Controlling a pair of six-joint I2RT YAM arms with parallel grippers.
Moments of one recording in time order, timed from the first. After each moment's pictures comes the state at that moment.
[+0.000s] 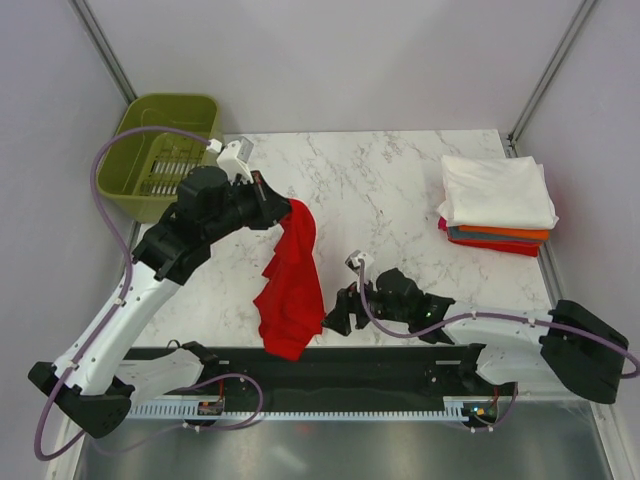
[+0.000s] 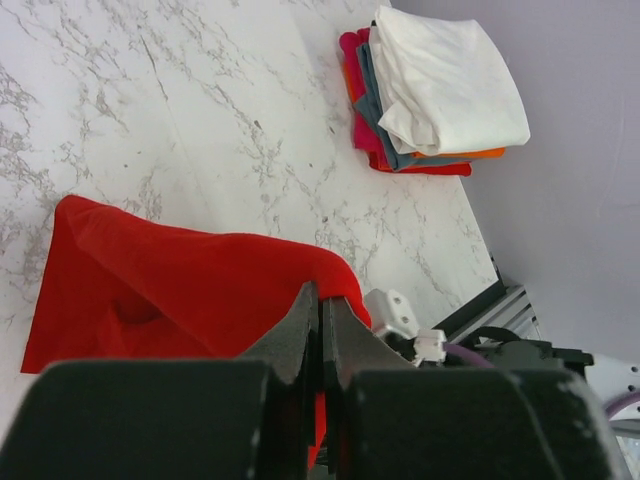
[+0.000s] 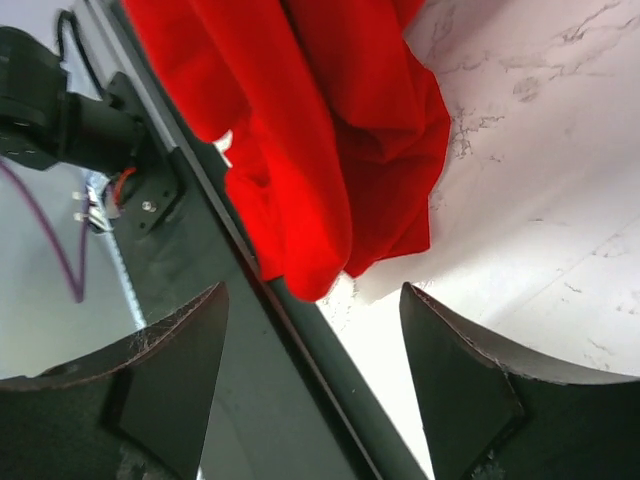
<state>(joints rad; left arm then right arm) -0.58 1.05 1.28 -0.56 0.10 -0.58 1.00 1.14 0.41 0.31 -0.22 0.56</state>
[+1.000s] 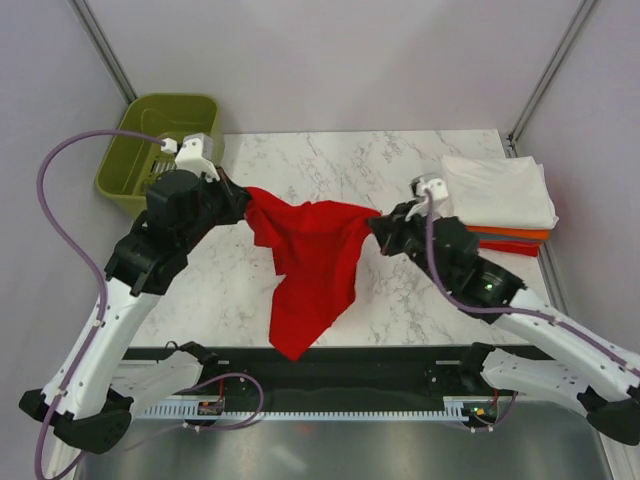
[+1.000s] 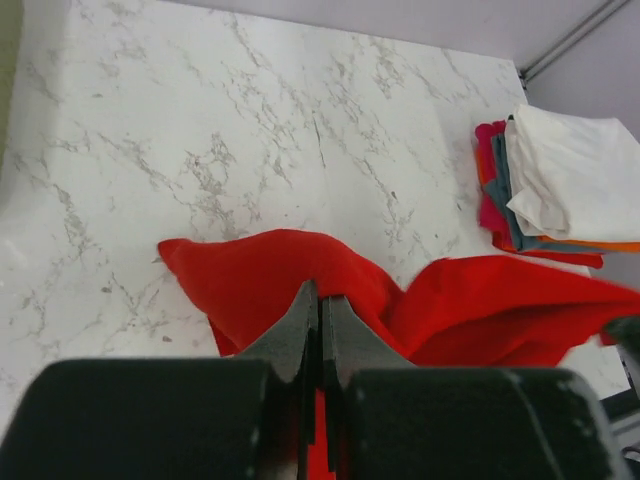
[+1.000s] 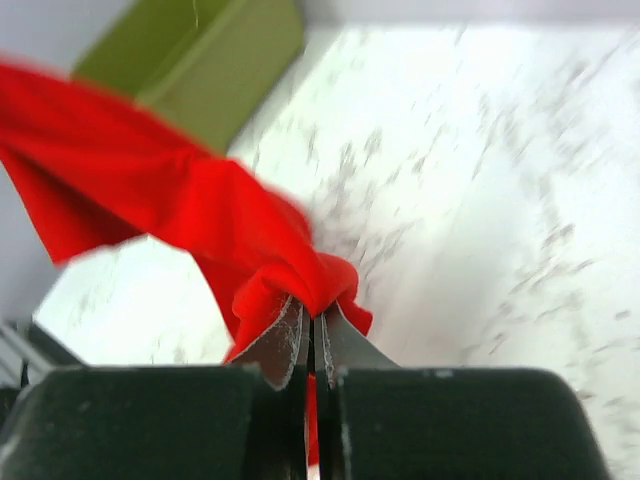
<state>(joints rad) -0.50 1.00 1.33 -0.66 -0.15 -0.47 0.90 0.95 0.87 -0.11 0.28 0.43</state>
